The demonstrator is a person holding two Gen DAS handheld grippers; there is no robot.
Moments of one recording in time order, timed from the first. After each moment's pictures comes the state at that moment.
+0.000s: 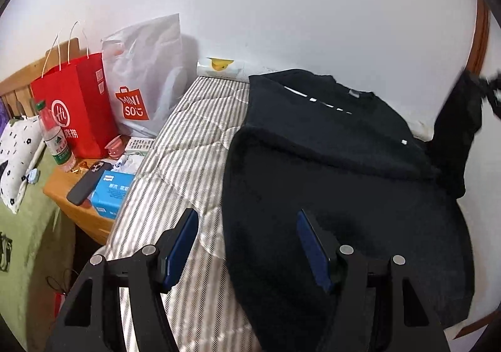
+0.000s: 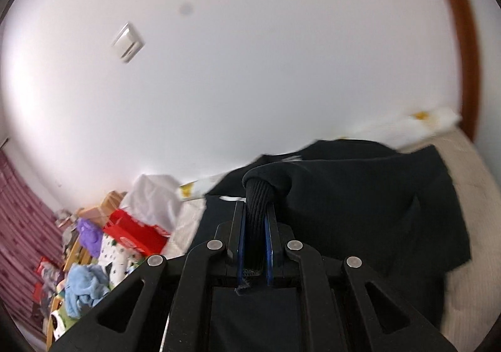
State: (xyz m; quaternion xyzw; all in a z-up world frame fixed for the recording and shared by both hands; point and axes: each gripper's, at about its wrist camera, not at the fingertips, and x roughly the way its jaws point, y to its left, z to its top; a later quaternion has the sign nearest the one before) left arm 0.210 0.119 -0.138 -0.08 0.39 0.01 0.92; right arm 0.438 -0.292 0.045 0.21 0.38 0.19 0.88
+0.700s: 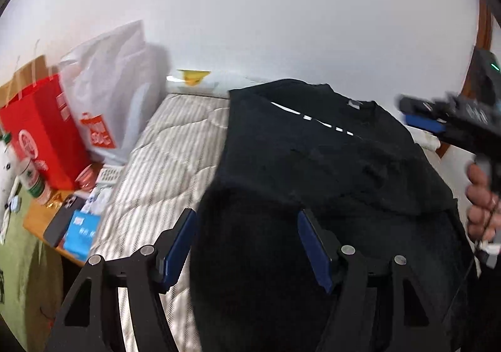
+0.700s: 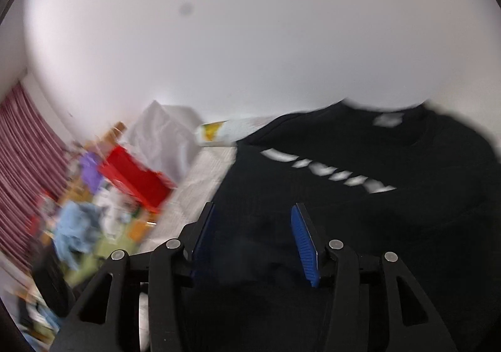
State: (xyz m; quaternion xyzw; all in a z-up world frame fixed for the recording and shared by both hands) left arm 0.304 0.098 -0.138 -0.06 0.38 -0.02 0.92; right arm 0.486 -0.185 -0.059 0.07 0.41 0.24 0.88
